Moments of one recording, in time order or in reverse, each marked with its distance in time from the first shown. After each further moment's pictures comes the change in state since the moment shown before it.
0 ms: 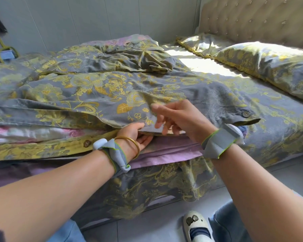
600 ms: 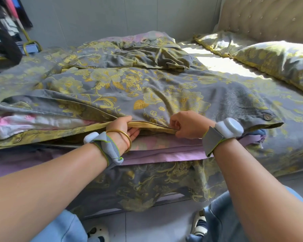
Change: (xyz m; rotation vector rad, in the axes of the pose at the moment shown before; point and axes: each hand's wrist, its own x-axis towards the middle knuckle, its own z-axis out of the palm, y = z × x) left_hand -0.006 0.034 -0.051 -0.031 0.182 0.146; right_hand 0.040 0.031 0.005 -1.080 -0.245 -0.076
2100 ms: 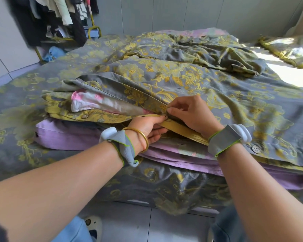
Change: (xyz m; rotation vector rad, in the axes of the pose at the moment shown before) left_hand 0.007 0.040 -0.099 0.235 -0.075 0.034; right_hand 0.092 -0.134 0.028 0.583 0.332 -0.255
